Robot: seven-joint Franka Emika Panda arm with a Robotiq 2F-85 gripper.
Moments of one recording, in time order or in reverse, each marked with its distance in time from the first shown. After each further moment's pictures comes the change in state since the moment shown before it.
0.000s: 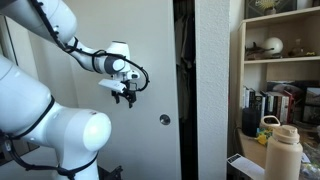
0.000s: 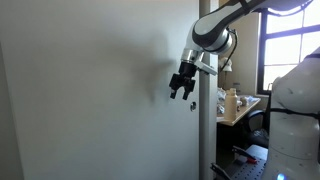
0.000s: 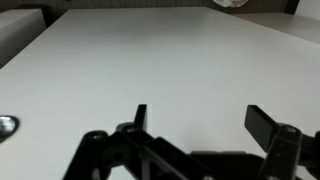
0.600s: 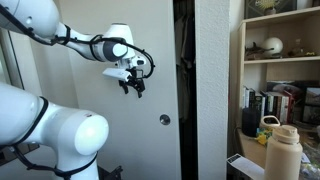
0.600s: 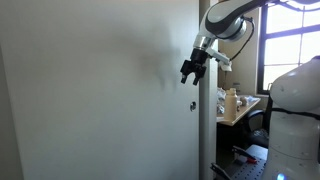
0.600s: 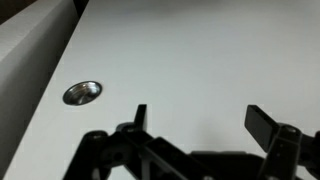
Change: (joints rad) arm -0.145 -0.205 -0.057 0.019 -0.114 -0.128 0.000
